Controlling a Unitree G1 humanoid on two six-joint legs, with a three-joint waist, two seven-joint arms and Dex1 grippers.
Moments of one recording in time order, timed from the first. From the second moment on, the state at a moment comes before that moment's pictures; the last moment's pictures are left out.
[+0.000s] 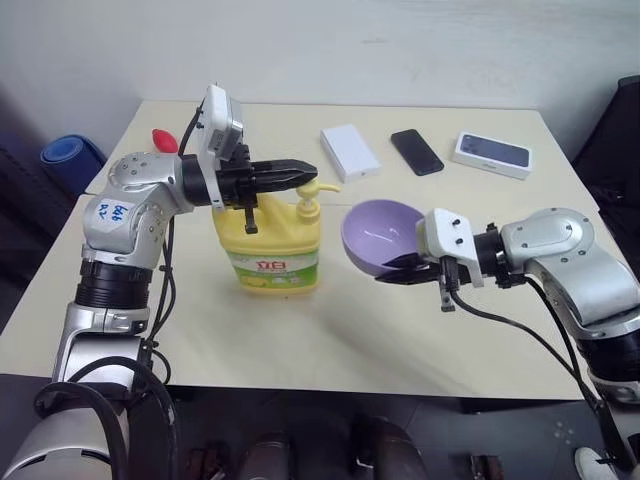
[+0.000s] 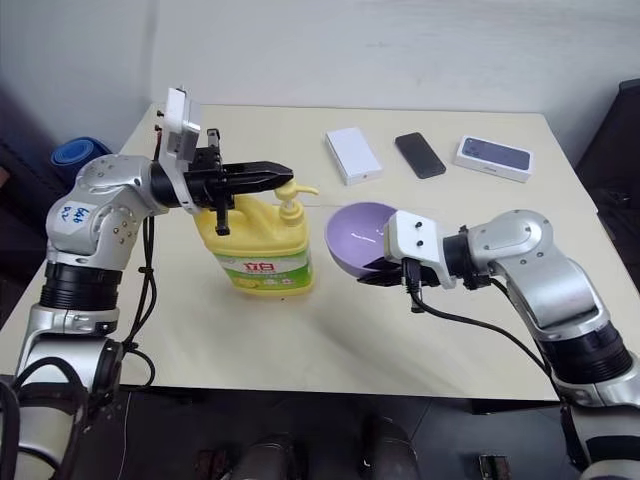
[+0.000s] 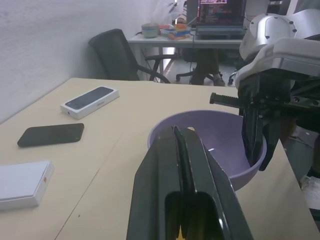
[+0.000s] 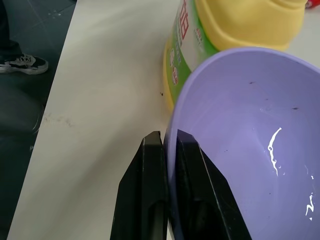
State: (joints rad) left arm -0.95 0.59 -0.02 0.20 -0.51 0.43 -1.10; right arm -0.67 -0.83 0.19 -0.25 0.32 0.48 1.25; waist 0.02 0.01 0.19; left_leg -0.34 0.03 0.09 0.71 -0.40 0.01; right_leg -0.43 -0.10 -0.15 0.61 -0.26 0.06
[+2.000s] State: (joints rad) left arm -1.01 0.62 -0.10 0.17 -0.36 0.50 -1.17; right arm -0.77 -0.79 0.21 -0.23 0.28 0.46 1.29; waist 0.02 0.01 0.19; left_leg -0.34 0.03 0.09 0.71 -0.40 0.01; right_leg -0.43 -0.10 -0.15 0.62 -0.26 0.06
